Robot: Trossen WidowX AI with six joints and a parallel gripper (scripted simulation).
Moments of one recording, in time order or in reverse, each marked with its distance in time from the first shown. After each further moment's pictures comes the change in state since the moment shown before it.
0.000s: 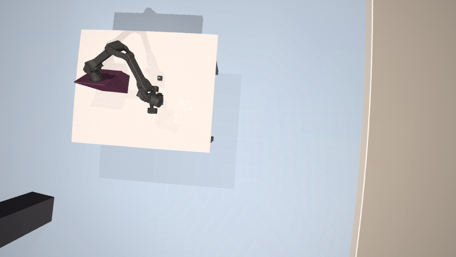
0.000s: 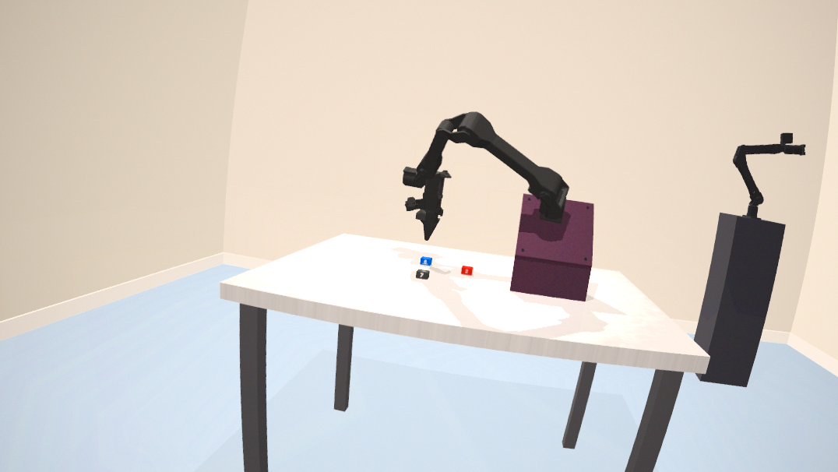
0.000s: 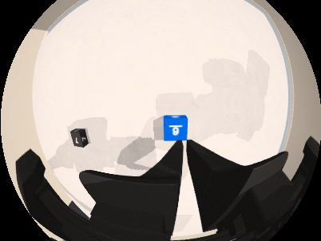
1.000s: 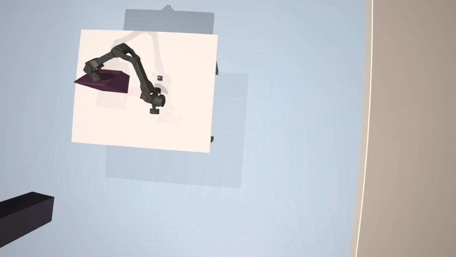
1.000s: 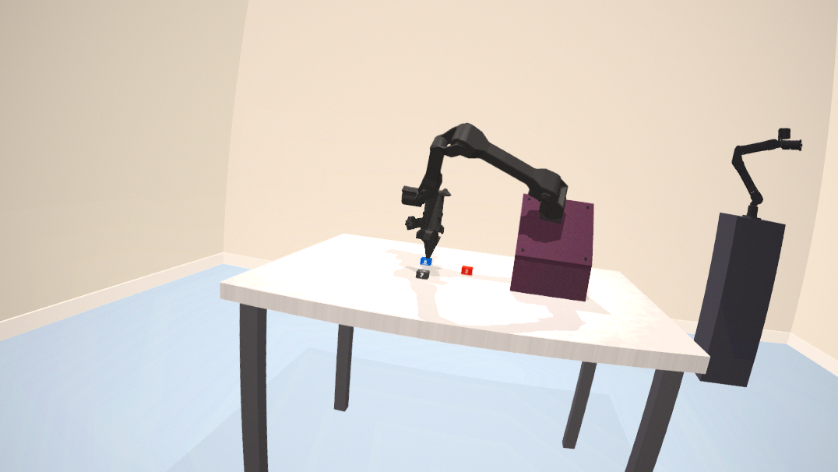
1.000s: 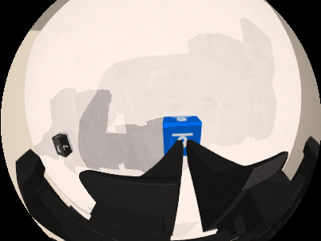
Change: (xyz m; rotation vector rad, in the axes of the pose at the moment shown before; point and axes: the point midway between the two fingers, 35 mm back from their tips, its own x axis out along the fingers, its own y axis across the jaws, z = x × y) arm 0.056 0.003 -0.011 0.014 0.026 0.013
